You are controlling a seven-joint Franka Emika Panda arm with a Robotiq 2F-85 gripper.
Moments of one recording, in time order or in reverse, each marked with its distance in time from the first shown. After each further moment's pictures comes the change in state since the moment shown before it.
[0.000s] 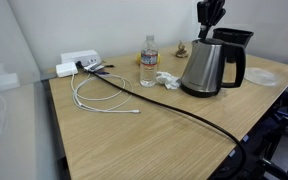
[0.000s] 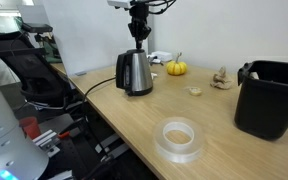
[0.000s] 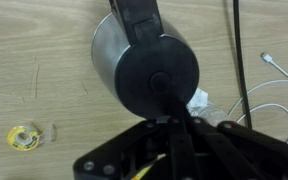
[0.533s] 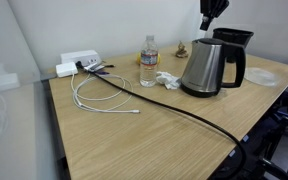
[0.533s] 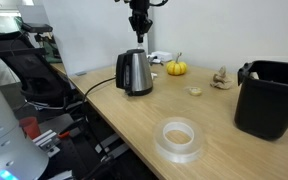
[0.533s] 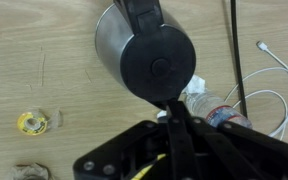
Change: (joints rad) arm -0.005 -0.050 -0.010 0.000 0.000 0.003 0.000
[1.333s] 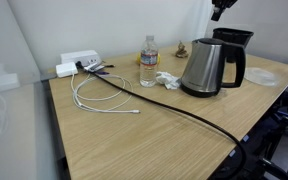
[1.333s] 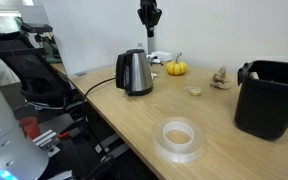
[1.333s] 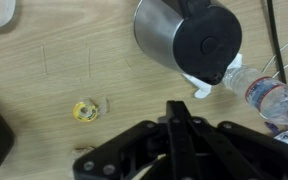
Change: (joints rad) arm -0.073 -0.064 -0.021 -0.016 -0.100 0.008 0.113
